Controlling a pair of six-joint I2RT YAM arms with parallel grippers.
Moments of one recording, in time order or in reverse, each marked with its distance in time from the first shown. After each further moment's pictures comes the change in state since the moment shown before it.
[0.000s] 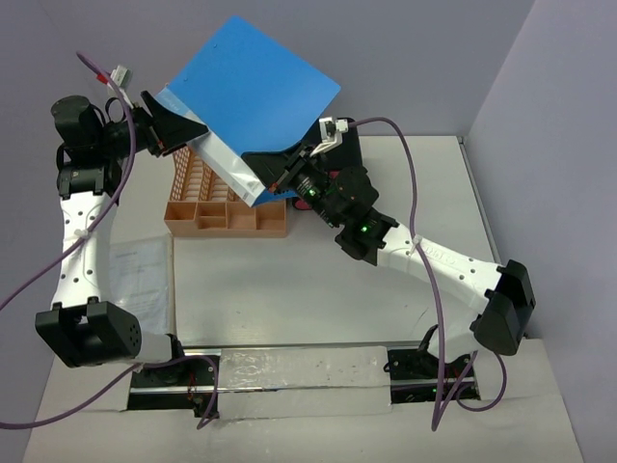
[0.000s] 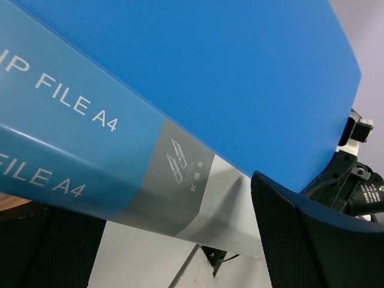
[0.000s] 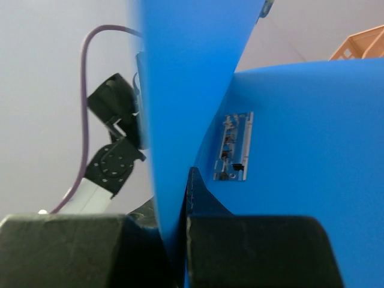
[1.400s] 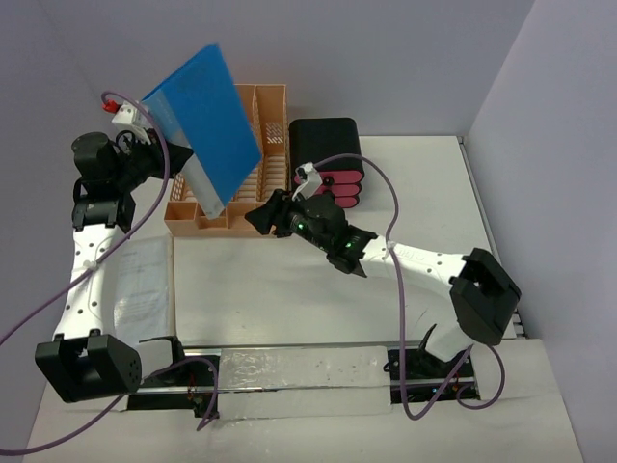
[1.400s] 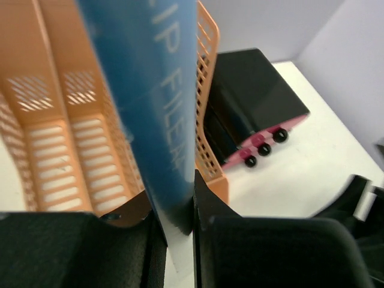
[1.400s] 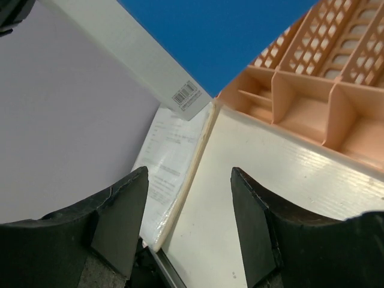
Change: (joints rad) left arm -0.039 -0.179 -0.304 0.051 -0.414 0.535; right arm -0.018 0.114 -0.248 -0.129 -0.044 -0.007
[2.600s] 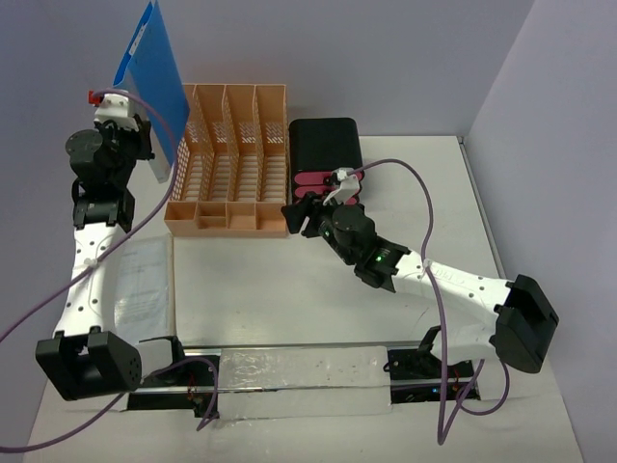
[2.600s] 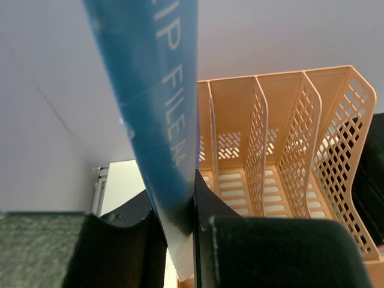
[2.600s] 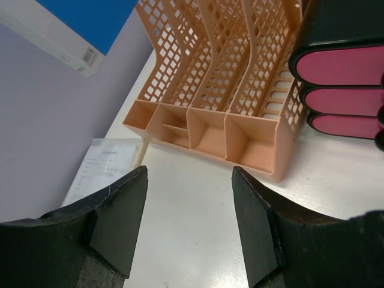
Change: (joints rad) left arm -0.004 -0.002 0.004 0.206 -0.453 0.309; right arm 0.000 -0.271 -0.144 -0.107 0.308 -0.207
